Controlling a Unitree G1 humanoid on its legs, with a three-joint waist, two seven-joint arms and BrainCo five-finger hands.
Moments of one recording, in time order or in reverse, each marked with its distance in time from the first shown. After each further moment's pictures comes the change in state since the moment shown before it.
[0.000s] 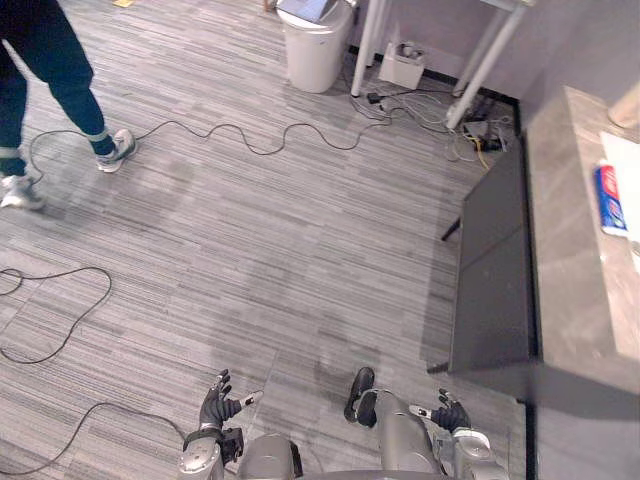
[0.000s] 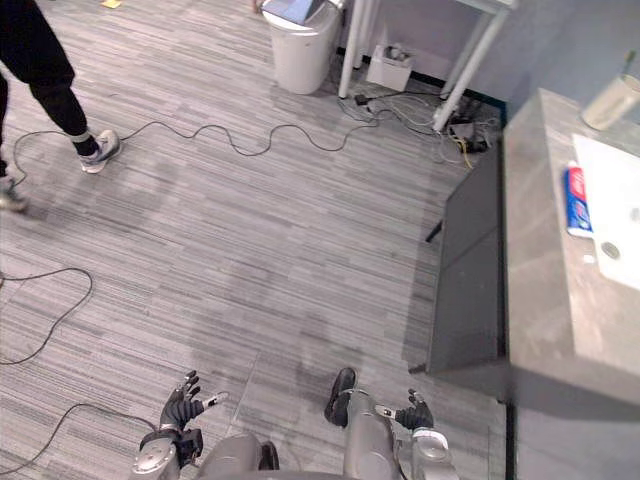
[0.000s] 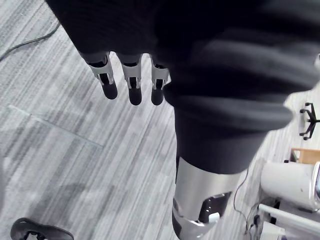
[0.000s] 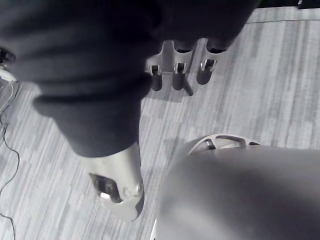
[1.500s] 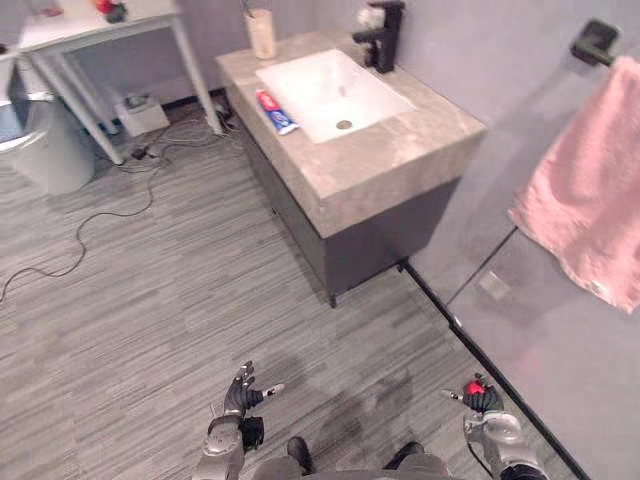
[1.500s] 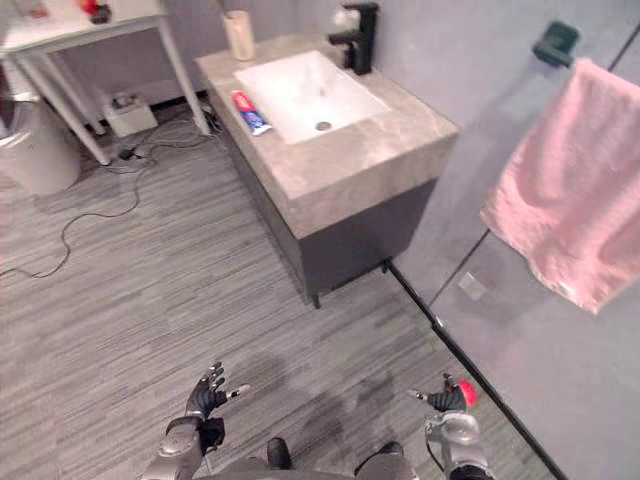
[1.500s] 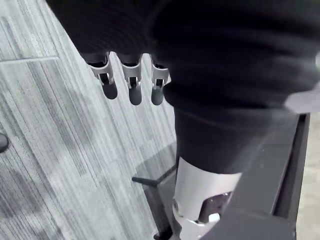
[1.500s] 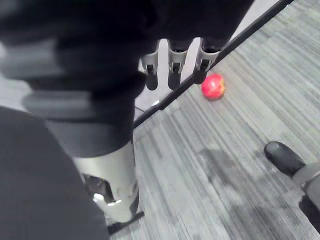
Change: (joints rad) left arm -0.086 0.016 -0.111 0.164 -0.015 -0.044 0.004; right arm -0.059 -0.084 -0.159 0.084 -0.091 -0.008 -0.011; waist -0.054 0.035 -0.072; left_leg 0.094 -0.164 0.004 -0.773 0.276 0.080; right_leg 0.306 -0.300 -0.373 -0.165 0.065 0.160
